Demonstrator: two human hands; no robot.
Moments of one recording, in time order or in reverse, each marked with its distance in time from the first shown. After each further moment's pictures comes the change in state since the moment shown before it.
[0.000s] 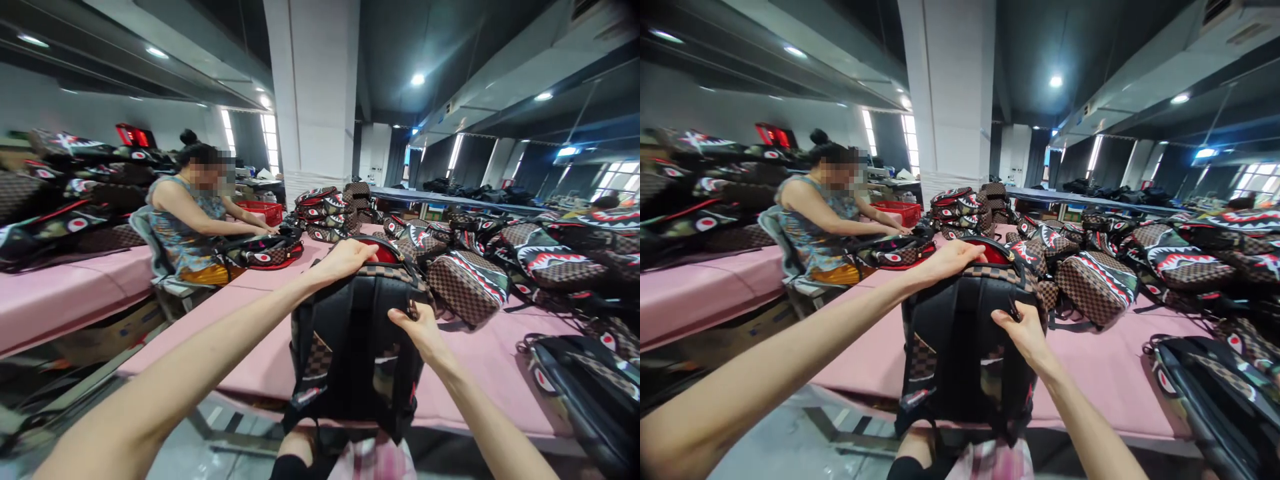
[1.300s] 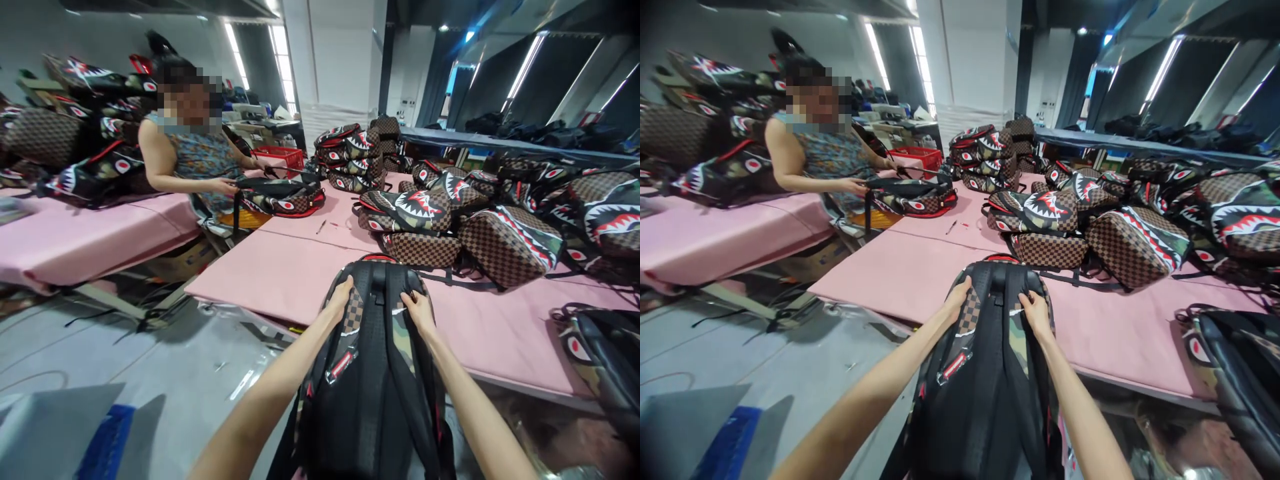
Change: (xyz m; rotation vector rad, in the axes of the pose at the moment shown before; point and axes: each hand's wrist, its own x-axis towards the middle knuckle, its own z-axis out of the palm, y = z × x) left_hand -0.116 -0.226 0.125 -0.881 0.289 -0.692; right_hand -0.011 0.196 0.041 -0.159 0.030 0.291
